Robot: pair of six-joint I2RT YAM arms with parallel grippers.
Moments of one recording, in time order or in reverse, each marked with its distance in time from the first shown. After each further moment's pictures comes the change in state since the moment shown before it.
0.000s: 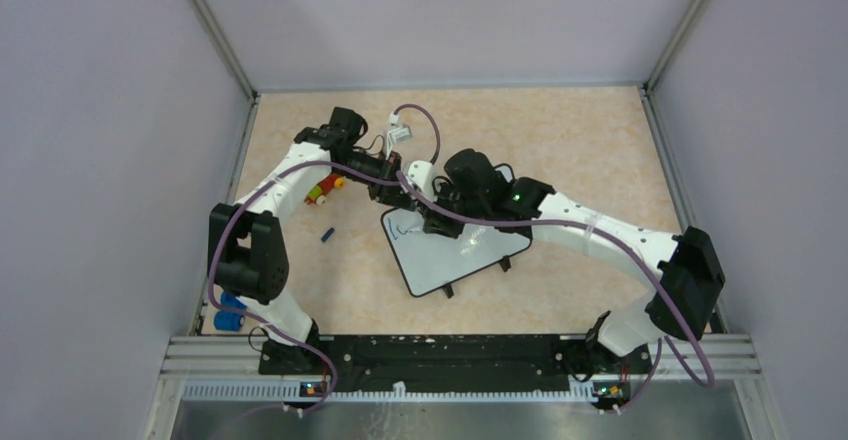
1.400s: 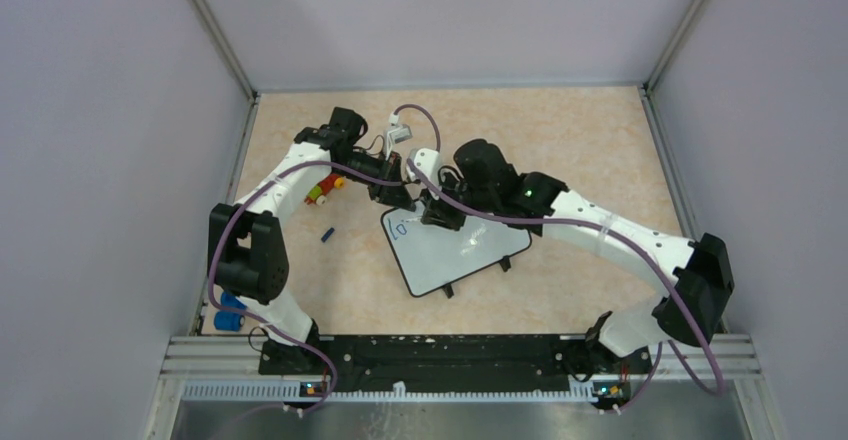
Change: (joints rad) left arm 0.000 0.000 0.000 -0.001 0.001 0.010; right arm -0.016 -0.046 0.039 0.007 -0.040 0.018
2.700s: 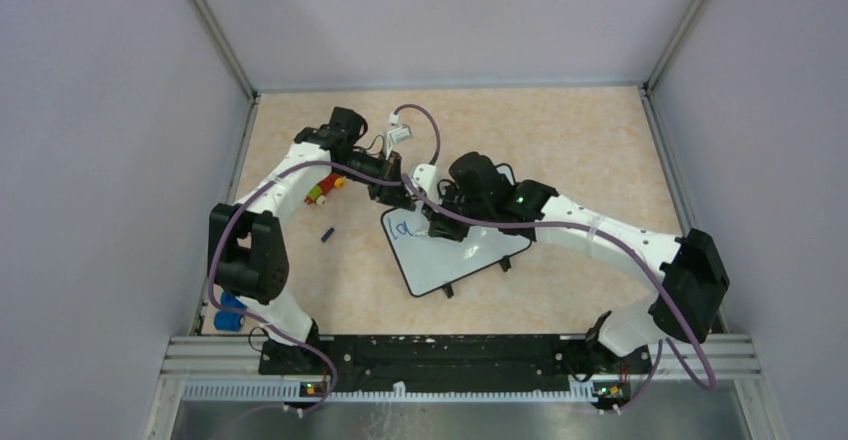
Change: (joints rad) left arm 0.000 0.000 0.000 0.004 -0.005 0.001; right arm 0.001 0.027 -0.083 -0.009 0.030 -0.014
